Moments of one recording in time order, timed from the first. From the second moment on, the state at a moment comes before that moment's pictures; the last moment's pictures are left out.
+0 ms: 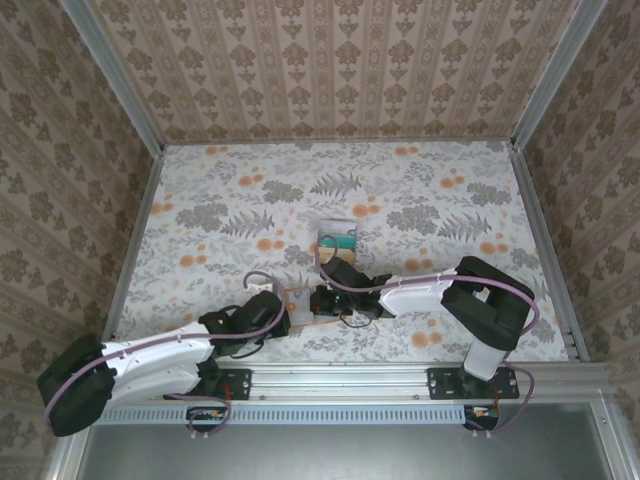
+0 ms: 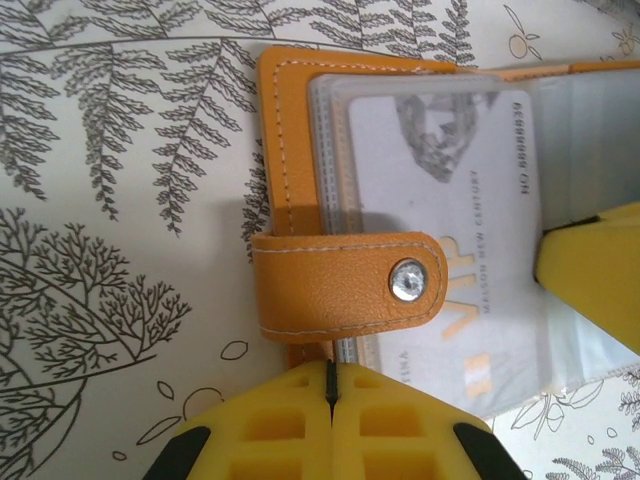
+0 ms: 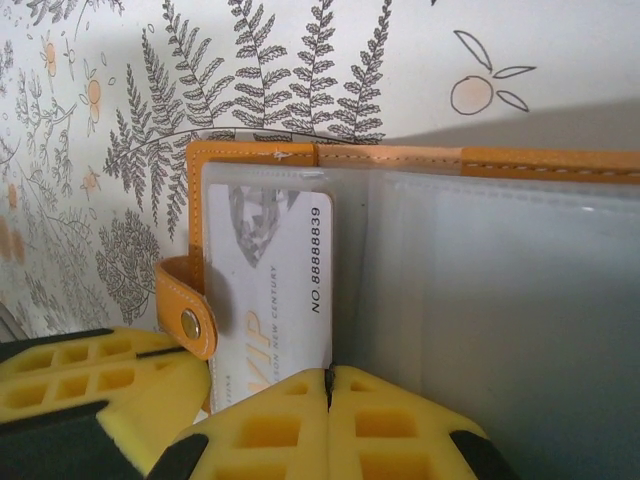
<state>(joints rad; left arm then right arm) -1.00 0.94 0.24 -0.23 -0.12 -1.01 0.96 1.71 0.78 0.10 -0.17 0.98</state>
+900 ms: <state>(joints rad) -0.99 0.90 0.27 -0.33 -0.12 -0.99 0.94 1.69 0.74 0.09 -0.16 0.98</state>
